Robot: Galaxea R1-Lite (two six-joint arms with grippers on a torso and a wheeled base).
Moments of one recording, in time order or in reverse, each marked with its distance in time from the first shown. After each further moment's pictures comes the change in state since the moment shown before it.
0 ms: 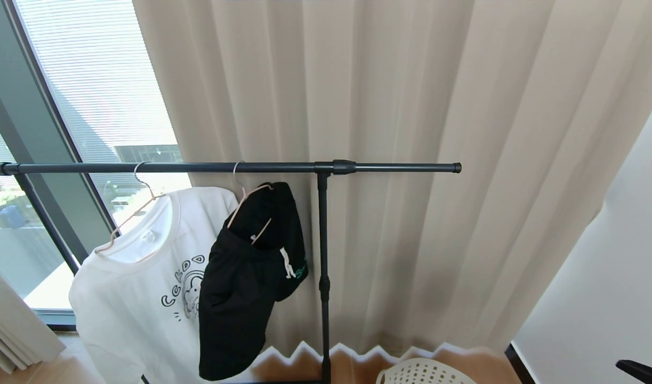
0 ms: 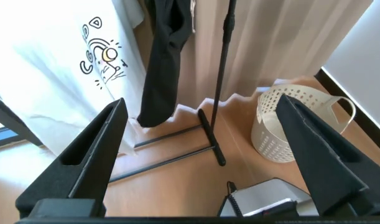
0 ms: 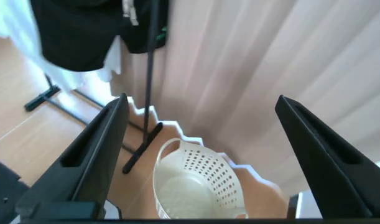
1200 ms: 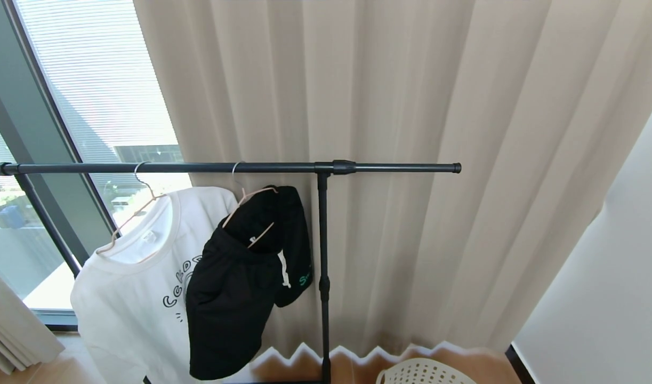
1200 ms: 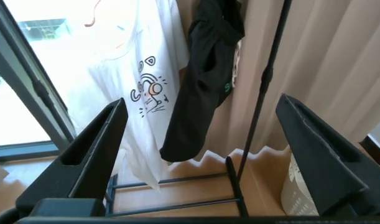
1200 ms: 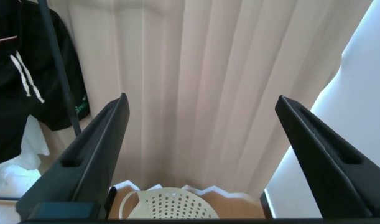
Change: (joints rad) left arm 0.109 -0.201 0.004 -0.001 -0.041 -0.026; right arm -0.588 -0.547 0.002 0.231 0.148 0.072
